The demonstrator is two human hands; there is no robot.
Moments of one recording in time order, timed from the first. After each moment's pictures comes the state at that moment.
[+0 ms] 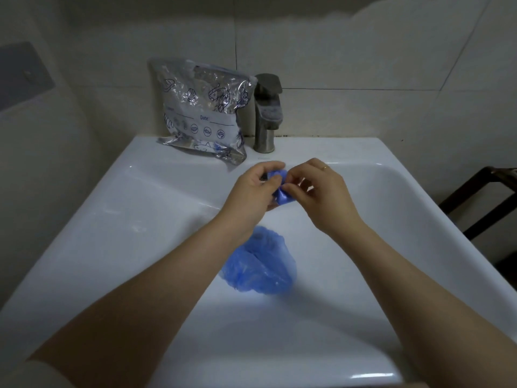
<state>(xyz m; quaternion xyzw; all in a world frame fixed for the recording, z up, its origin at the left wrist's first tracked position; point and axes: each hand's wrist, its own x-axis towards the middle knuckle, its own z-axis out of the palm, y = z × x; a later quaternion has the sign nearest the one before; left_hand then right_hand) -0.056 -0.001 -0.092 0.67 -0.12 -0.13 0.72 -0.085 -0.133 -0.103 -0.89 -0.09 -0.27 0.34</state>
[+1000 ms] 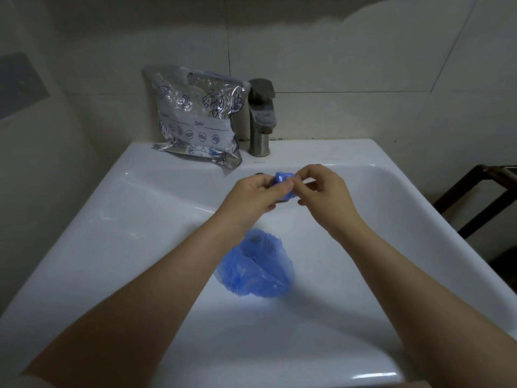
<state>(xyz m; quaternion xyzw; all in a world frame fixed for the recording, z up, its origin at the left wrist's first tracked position) -0.056 0.003 -0.090 0.72 -0.14 -0.17 0.66 -0.084 -0.134 -0.099 -0.84 0.03 -0.21 0.49</state>
